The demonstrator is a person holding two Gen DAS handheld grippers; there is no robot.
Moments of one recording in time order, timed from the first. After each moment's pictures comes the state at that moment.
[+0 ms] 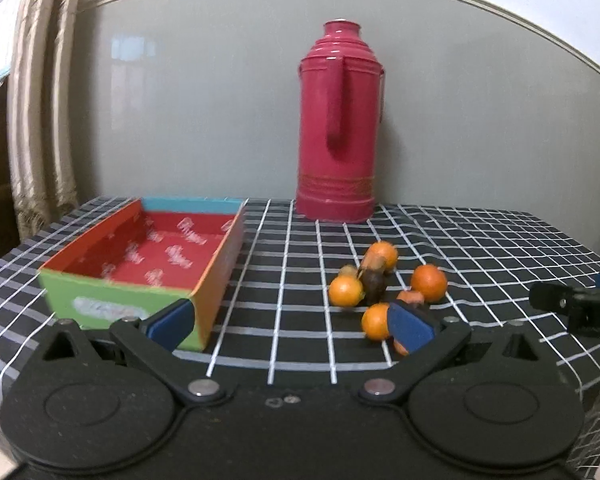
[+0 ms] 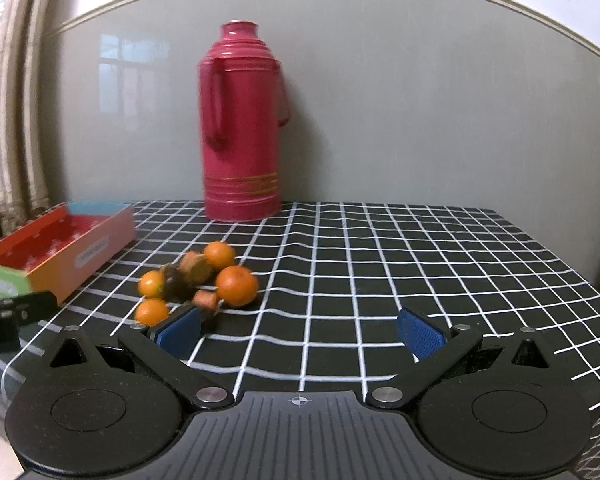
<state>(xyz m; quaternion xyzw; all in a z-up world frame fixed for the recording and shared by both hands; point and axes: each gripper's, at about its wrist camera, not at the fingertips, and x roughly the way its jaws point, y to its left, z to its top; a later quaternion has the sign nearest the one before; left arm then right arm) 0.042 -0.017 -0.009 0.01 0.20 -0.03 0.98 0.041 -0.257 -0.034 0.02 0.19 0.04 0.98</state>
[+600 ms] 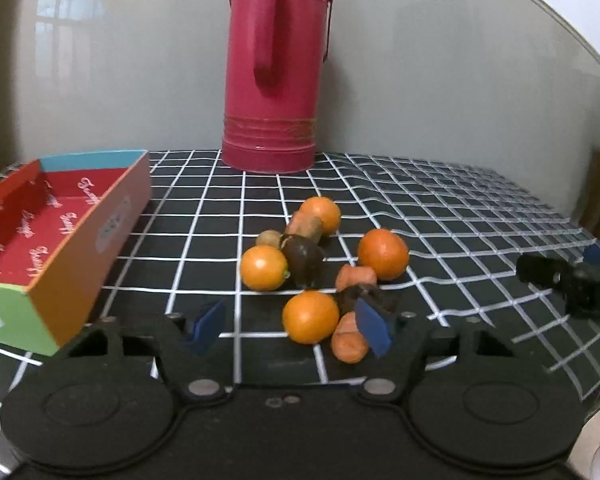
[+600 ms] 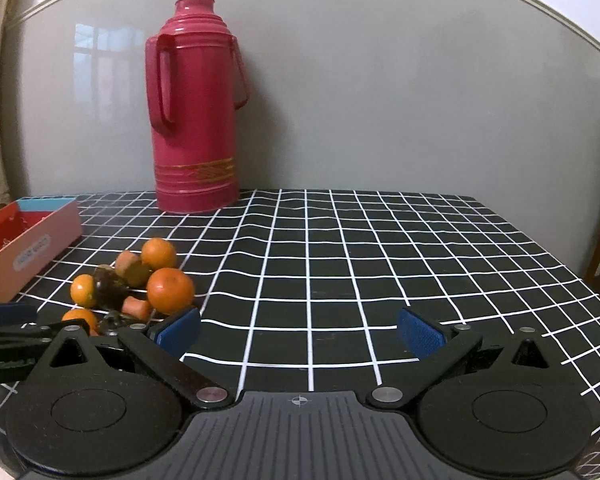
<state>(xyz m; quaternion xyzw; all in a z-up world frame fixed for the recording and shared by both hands) 0.111 -0.055 -0.044 -0.01 0.27 -0.11 0.96 0.086 -0.287 -0.048 0.01 0.22 0.00 0.98</state>
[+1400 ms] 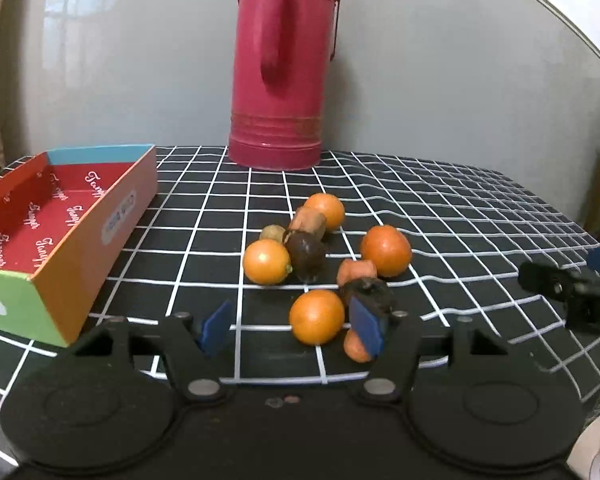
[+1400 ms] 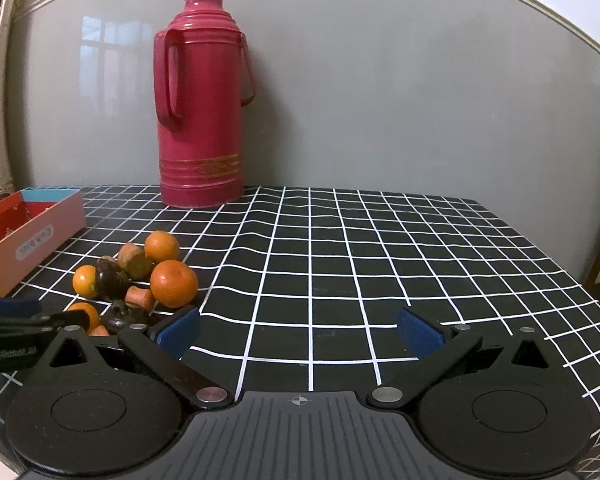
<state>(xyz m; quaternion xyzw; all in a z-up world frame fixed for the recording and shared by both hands) 0.101 -0.057 -0.038 -0.01 0.28 -0.10 0.96 0.086 -0.283 -0.049 0.00 0.22 0.01 0.98</state>
